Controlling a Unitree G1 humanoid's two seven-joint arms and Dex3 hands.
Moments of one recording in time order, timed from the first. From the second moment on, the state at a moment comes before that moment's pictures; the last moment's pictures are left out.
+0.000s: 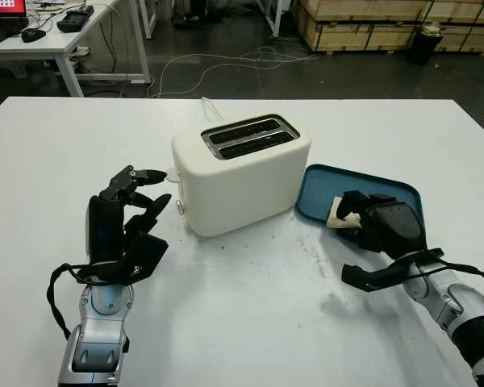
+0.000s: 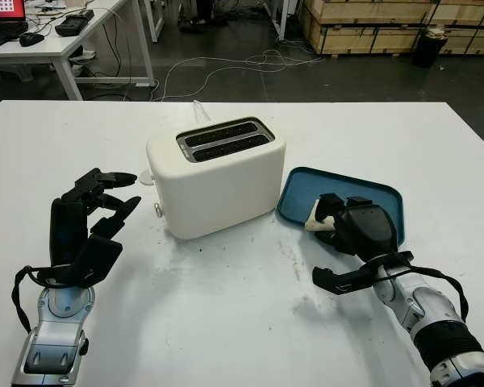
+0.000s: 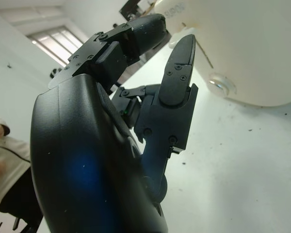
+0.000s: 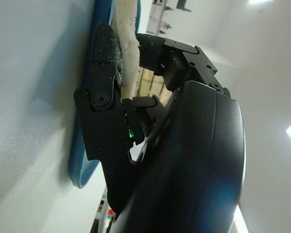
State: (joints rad) left arm 0.02 0.12 0.02 -0.16 0.36 -0.10 0.24; right arm -0.29 -0.65 0.36 0.60 -0.80 -0.27 -0.47
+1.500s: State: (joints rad) left arm 0.02 0.11 0.03 -0.16 0.36 -0.10 0.25; right arm -1.11 -0.66 0.14 1.01 -0.19 -0.62 0.54
